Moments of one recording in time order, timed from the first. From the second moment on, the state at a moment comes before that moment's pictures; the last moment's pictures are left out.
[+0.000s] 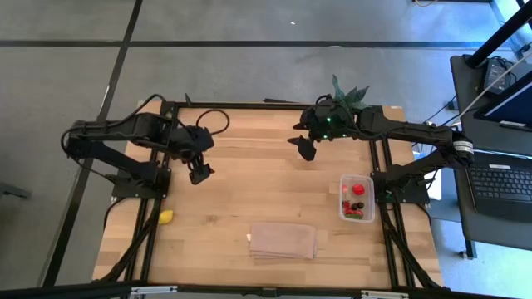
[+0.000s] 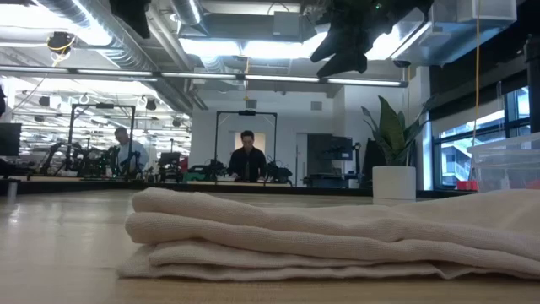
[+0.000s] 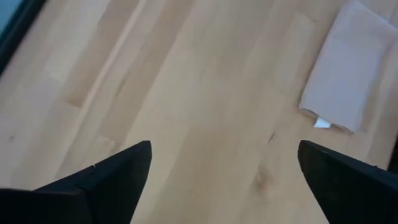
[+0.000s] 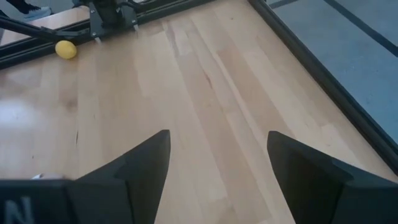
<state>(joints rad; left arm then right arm) -0.03 1.18 1.41 -1.31 -0.12 -0.48 -0.28 1.33 1.14 -0.42 -0.04 0.13</state>
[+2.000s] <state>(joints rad) -0.67 1.26 0.59 -0.97 0.31 -1.67 -0.28 1.33 1.14 -0.38 -0.04 0.18</state>
